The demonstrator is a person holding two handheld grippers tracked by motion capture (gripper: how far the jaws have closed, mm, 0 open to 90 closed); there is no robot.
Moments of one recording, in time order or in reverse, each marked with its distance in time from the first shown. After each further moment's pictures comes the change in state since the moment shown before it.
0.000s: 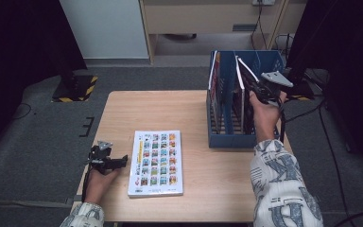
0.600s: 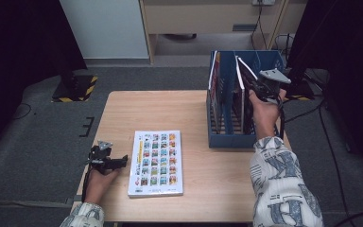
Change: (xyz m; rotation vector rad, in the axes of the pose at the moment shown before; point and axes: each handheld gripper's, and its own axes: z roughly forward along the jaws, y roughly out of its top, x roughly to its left) left arm 0.000 0.000 0.000 0.000 0.001 0.000; right arm 0.000 0.006 0.005 0.022 -0.028 -0.024
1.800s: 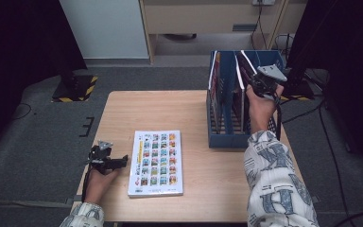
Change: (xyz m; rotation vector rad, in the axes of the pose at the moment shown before) left arm -0.001 0.000 0.001 -0.005 -0.003 -0.004; right arm 0.006 0.007 0.012 -0.076 -0.051 -0.011
